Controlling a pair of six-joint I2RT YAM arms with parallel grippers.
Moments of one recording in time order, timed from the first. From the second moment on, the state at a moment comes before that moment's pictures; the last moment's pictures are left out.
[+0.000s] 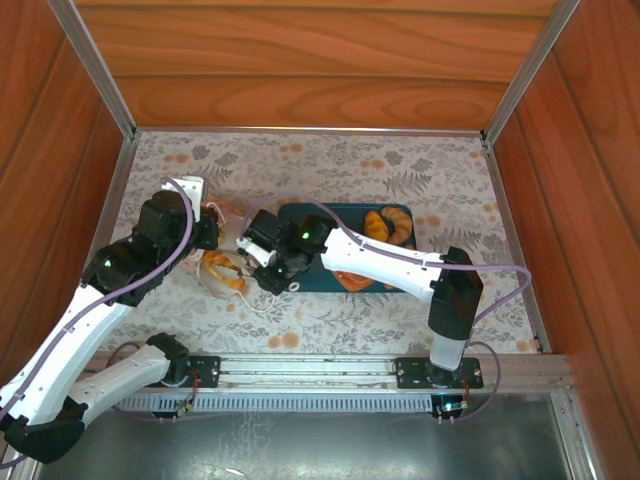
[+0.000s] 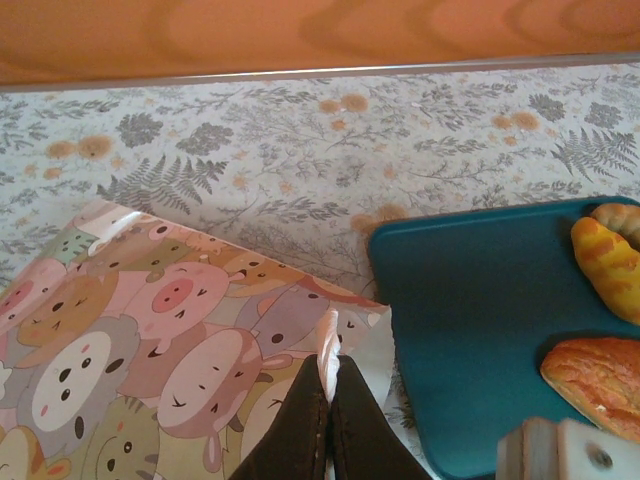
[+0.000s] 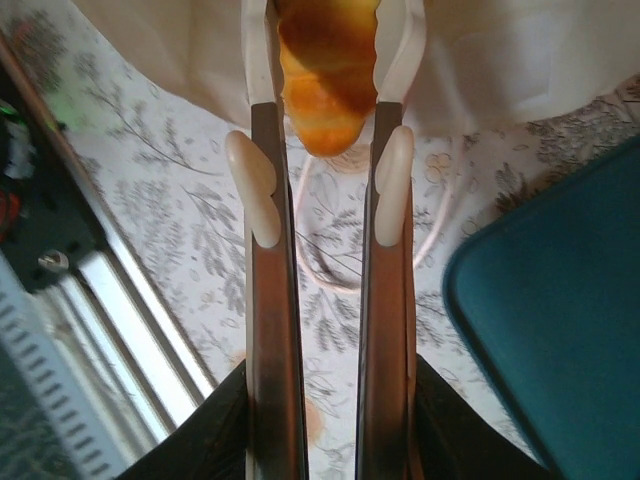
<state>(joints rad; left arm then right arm) -0.58 0.86 1.10 -0.82 -0.26 -0.32 1.18 1.81 1.61 -0.96 -0.10 0.13</state>
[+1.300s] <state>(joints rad) -0.58 0.81 1.13 -0.81 -0.34 -0.31 0.98 1.33 1.26 -1.14 0.41 -0.50</state>
